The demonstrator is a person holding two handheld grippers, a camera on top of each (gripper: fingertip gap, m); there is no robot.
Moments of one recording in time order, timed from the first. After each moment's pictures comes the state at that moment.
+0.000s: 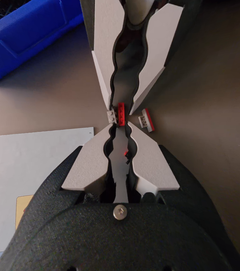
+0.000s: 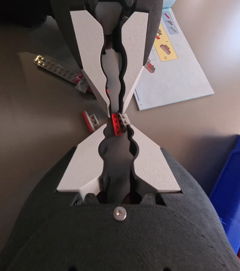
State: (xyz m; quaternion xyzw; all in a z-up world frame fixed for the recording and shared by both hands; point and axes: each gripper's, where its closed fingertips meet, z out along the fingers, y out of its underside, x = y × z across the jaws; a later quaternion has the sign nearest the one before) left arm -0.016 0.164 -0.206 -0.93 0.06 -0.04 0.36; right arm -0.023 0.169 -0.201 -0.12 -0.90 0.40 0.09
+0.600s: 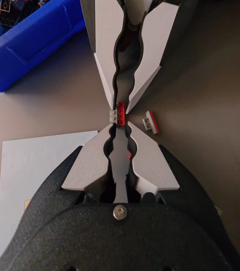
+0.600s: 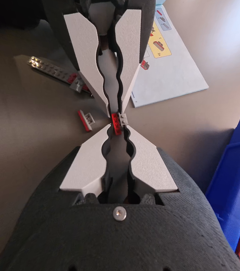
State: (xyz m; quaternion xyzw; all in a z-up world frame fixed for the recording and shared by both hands) left arm -0.021 0.168 -0.206 -0.93 0.08 -0.02 0.37; right arm -0.028 0.174 -0.202 -0.14 -0.90 0.40 0.10
